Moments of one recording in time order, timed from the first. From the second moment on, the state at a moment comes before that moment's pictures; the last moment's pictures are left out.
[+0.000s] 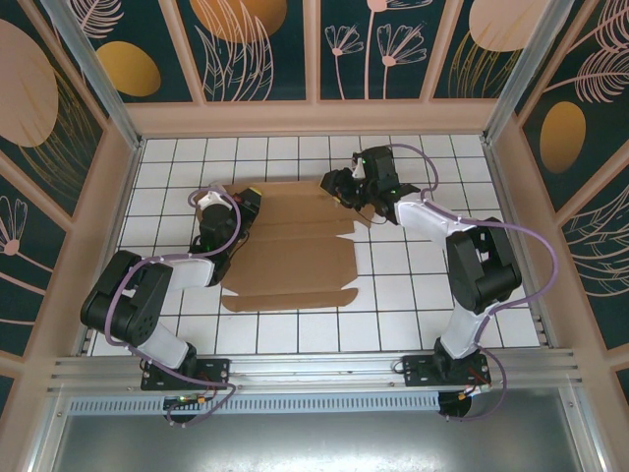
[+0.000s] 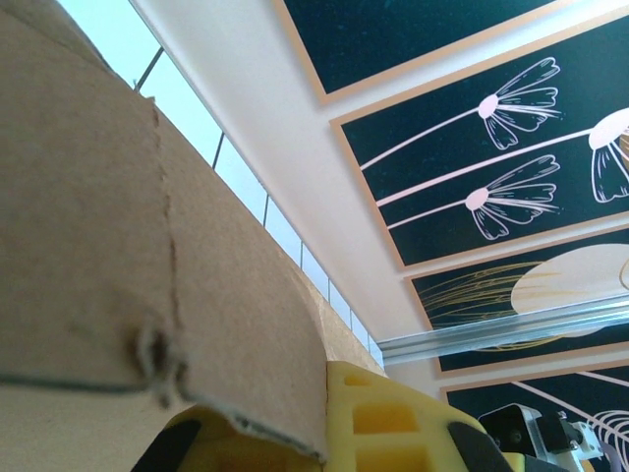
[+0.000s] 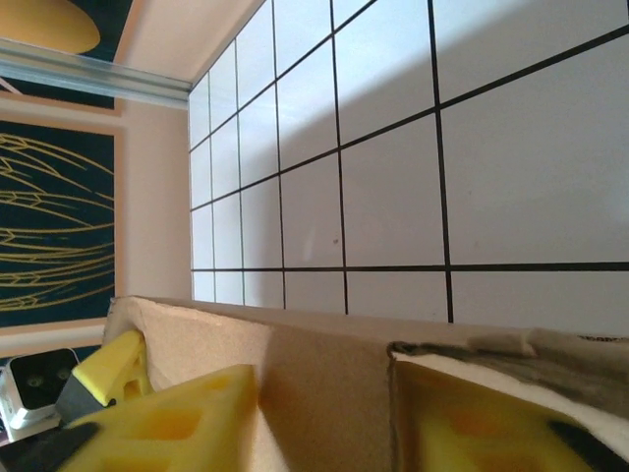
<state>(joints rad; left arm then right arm) -0.38 1.57 0.55 0.90 0.00 -1.21 0.46 1.77 1.20 -0.01 -0.46 0.95</state>
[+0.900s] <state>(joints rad) -0.38 1.56 0.58 0.82 0.00 -1.21 0.60 1.45 0.85 -0.11 -0.10 0.62</state>
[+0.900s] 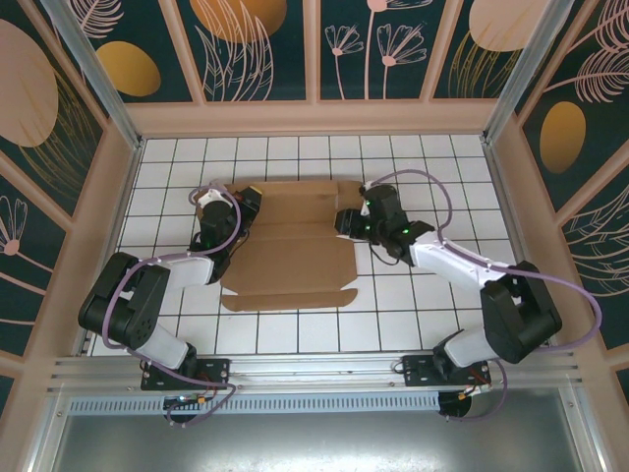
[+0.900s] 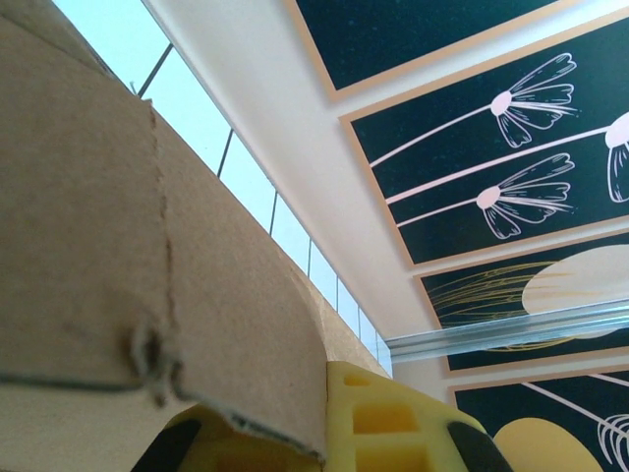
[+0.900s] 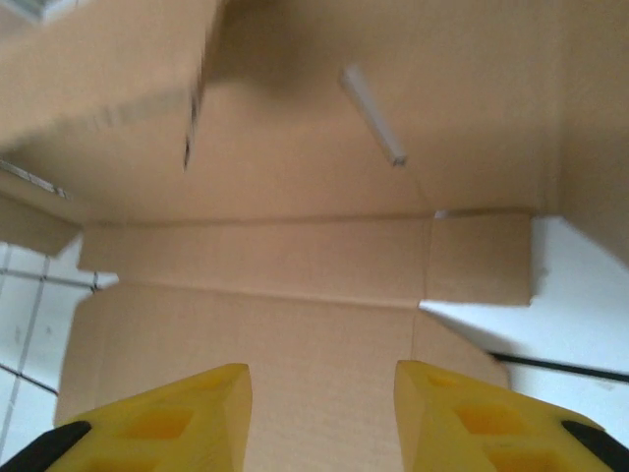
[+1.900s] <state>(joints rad) -0.38 1.54 0.59 0.77 0.00 -1.21 0.55 1.68 0.78 0.18 -0.05 0.62</state>
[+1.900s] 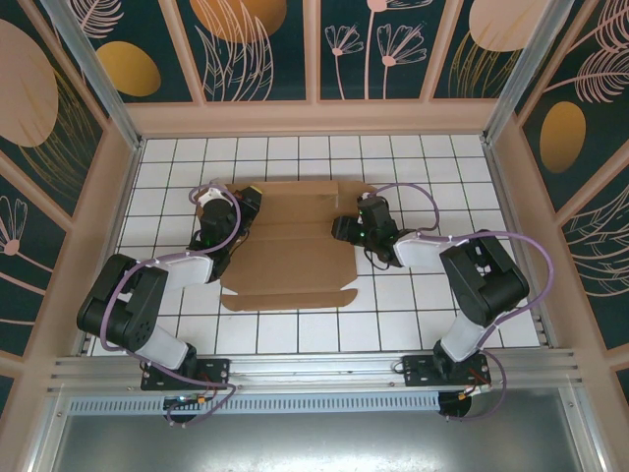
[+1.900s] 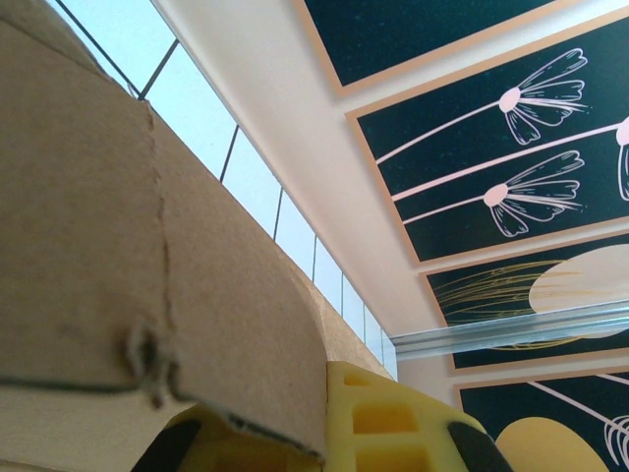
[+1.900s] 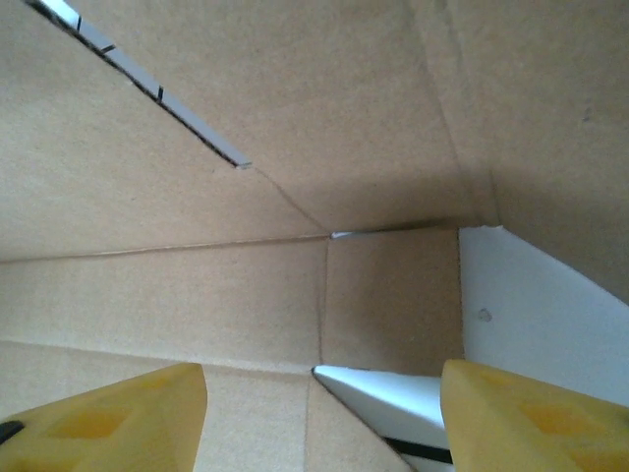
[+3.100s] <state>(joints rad) -0.38 1.52 0.57 0.76 -0.01 -1.22 0.35 1.72 0.68 0.41 -0.36 0.77</state>
